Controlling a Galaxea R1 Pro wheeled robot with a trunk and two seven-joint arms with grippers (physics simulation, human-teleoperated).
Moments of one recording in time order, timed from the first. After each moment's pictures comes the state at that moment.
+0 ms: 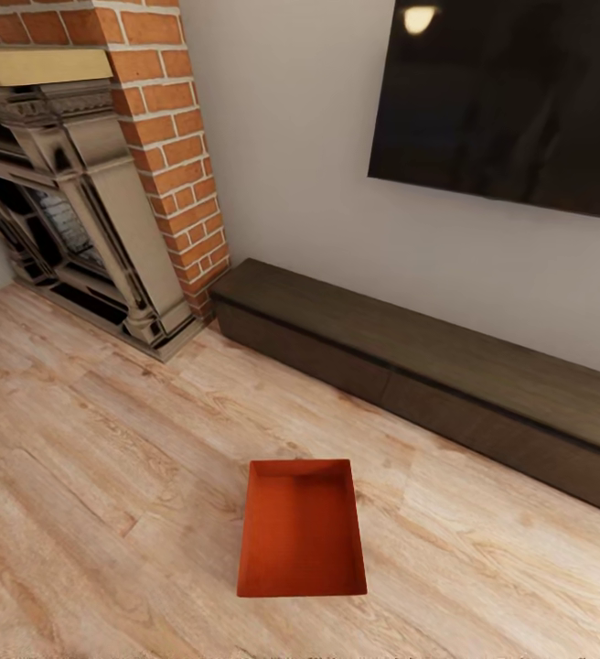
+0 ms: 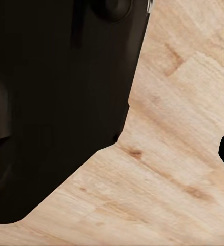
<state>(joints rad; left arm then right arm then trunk) -0.23 0.02 -0.24 -0.01 0.51 -0.05 0.00 -0.18 -0.03 0.16 0.03 0.03 -0.13 -0.02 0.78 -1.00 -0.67</state>
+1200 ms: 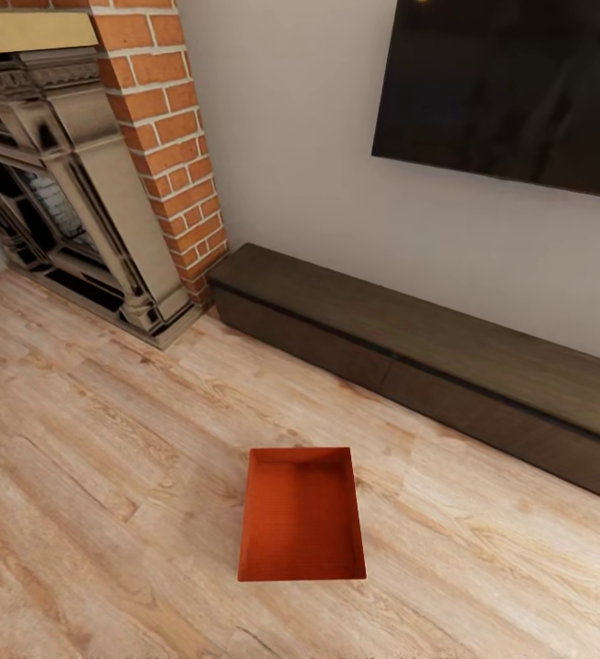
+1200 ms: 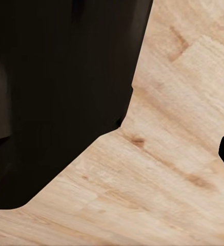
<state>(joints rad) -0.23 0.00 -0.23 0.00 0.52 -0.05 -0.01 -0.18 -0.03 0.16 0.03 0.03 -0.13 -0.02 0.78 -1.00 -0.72</state>
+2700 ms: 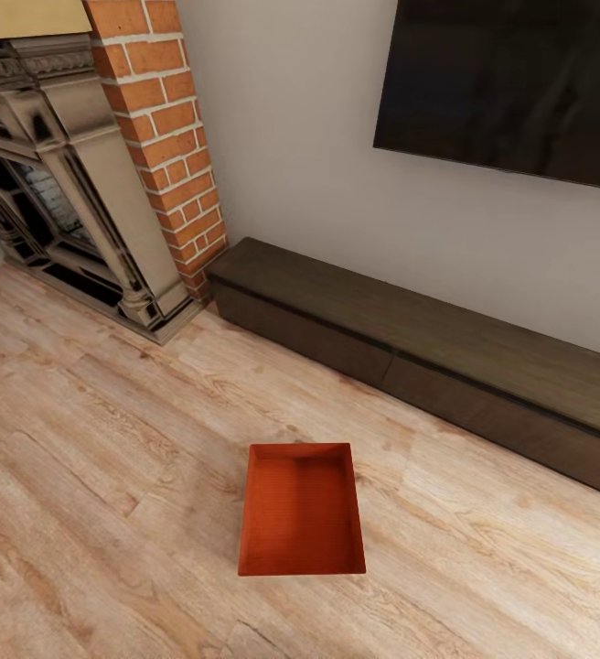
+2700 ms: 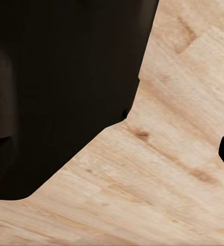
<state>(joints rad) -0.23 0.02 -0.24 -0.01 0.51 -0.05 -0.01 -0.18 -0.02 0.16 0.03 0.03 -0.12 -0.01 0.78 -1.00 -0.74</state>
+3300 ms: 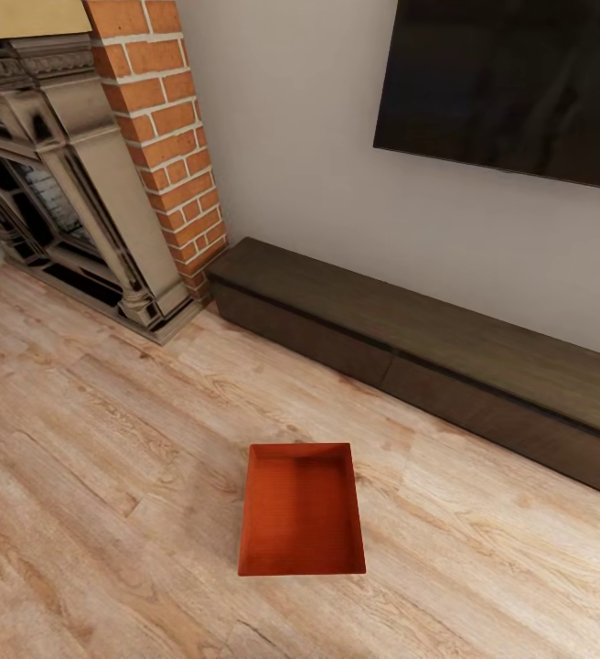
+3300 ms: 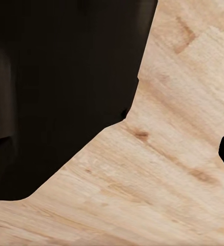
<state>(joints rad) -0.23 0.02 -0.24 -0.01 0.51 -0.05 -0.01 -0.18 -0.02 0.16 0.03 0.03 -0.12 -0.02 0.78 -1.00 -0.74</state>
